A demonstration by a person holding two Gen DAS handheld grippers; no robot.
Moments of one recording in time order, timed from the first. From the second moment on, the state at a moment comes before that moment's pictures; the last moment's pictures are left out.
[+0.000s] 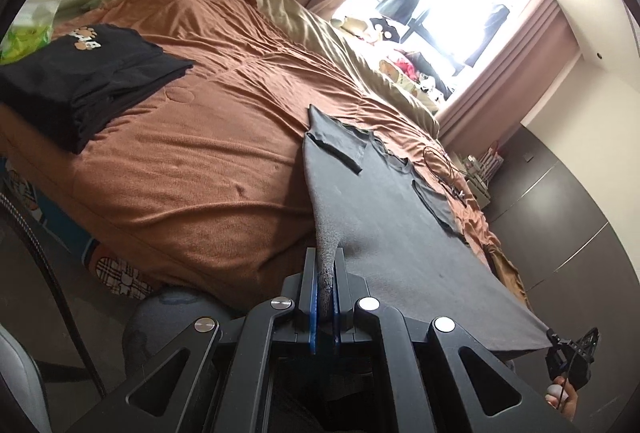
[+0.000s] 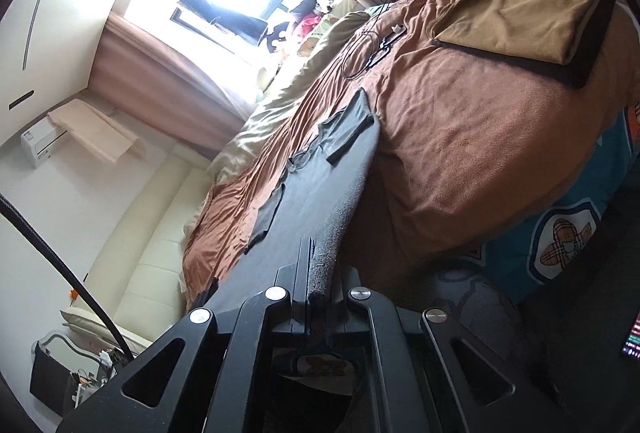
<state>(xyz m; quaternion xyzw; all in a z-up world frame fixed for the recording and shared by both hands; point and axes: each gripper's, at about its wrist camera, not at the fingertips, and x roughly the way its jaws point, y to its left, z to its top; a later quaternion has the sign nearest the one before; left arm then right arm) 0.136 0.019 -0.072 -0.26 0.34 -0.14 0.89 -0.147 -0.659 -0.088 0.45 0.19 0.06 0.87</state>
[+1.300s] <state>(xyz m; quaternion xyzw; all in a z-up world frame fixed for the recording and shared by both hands) 0.140 0.027 -0.050 -0.26 0.31 -0.17 0.90 -0.113 -0.674 -0.060 0.39 0.20 0.06 0.90</state>
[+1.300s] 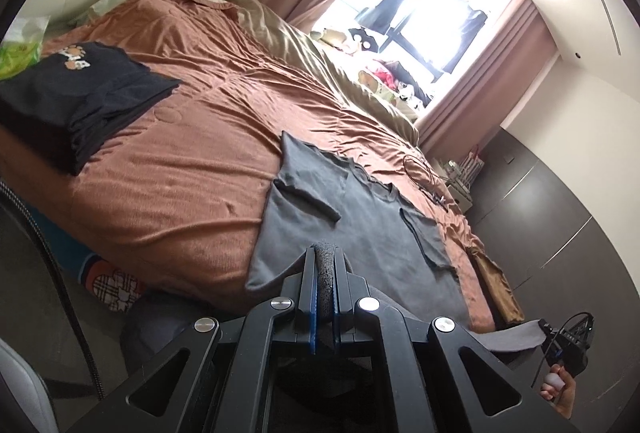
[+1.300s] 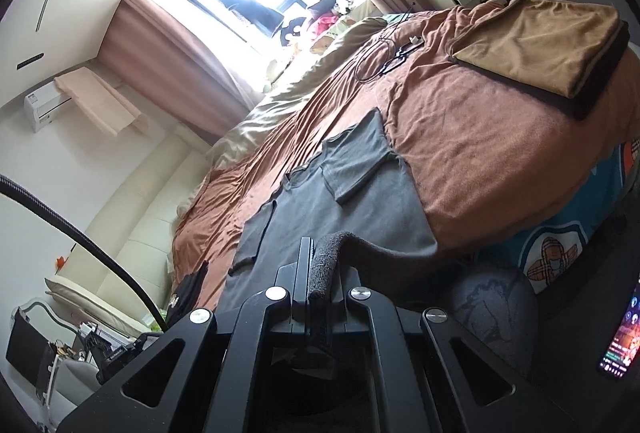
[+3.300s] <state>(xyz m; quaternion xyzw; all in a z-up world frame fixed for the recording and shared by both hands) 0.571 -0.089 -0.137 -0.02 0.51 -0.10 0.85 0.342 -0.694 -0.055 0.19 0.42 -0.02 0.89</state>
